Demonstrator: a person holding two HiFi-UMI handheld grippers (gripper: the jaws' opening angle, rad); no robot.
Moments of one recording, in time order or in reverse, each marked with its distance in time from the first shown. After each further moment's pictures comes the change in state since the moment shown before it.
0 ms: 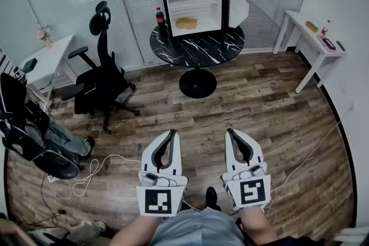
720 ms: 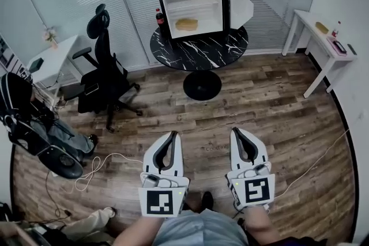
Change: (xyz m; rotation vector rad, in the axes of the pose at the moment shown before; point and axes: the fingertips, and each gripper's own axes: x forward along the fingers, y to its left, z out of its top) left arm 0.074 -0.062 -0.007 0.027 0.025 0.064; right arm 0.020 -0.108 -0.022 0.040 -0.010 0.039
